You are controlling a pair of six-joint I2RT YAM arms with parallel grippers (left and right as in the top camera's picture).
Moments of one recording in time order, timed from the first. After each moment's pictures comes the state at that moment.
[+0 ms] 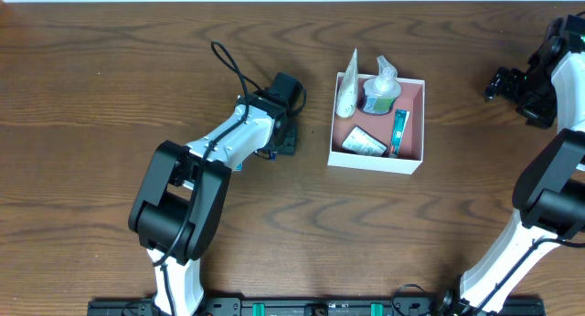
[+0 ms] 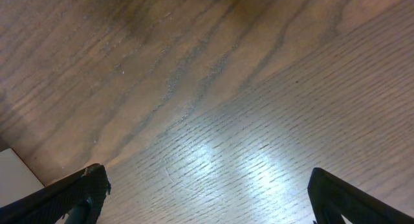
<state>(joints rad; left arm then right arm) -0.46 2.01 1.30 -0.67 -0.06 -0.36 -0.37 2.15 1.85 -1.14 0.00 0.25</state>
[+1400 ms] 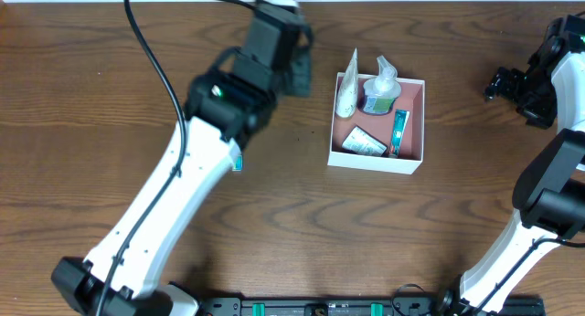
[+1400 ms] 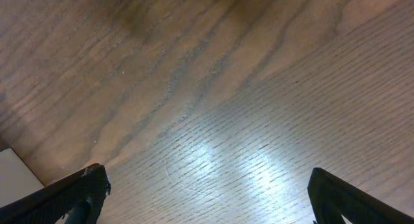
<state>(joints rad) -0.58 1.60 1.68 -0.80 -0.17 -0.35 -0.37 2.15 1.85 -1.14 0.00 0.25</state>
